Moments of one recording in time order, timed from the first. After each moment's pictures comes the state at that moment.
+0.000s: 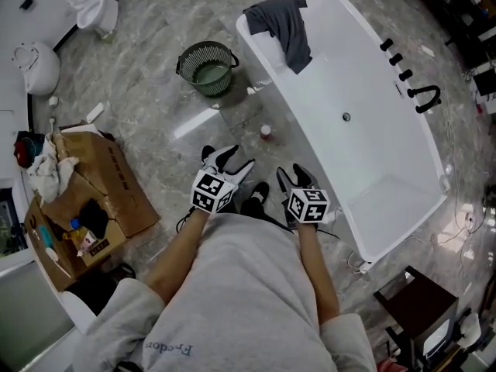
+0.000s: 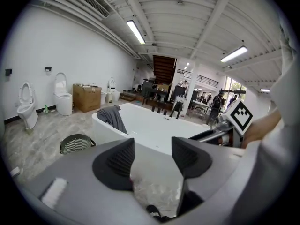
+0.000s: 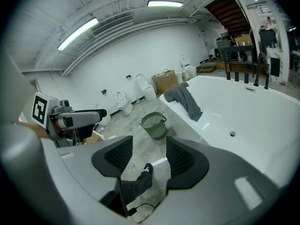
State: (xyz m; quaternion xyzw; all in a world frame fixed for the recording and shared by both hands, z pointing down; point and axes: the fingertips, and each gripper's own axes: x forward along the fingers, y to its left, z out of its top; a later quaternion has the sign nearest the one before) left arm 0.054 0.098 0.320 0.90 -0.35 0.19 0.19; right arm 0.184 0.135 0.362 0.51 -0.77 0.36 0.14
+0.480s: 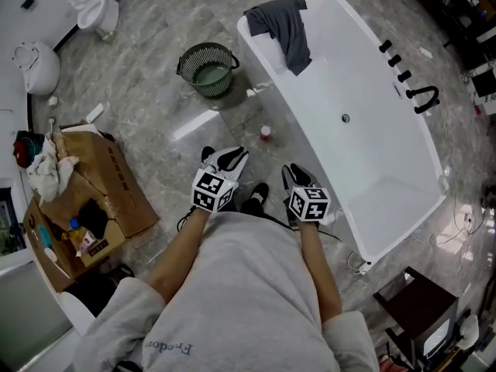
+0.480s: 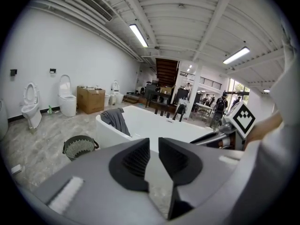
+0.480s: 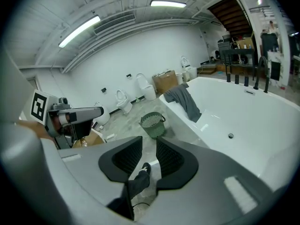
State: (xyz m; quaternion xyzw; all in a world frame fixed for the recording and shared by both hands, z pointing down) left arm 0.047 0.096 0.313 0.89 -0.37 0.18 0.18; right arm 0.186 0.137 0.360 0.52 -0.77 0.35 0.15
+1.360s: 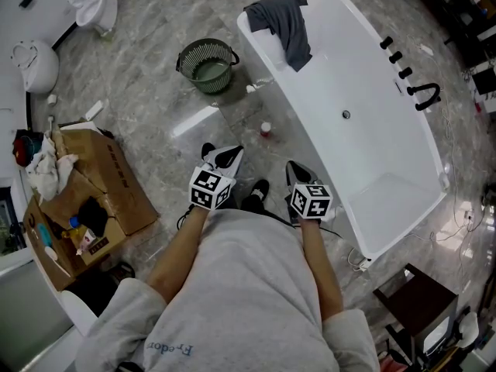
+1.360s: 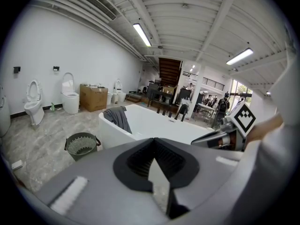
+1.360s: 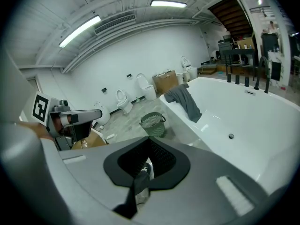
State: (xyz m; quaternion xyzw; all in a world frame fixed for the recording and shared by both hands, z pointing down) left arm 0.034 0.096 0.318 0.88 -0.38 0.18 0.20; right arm 0.186 0.135 0.358 0.52 -0.77 0.35 0.15
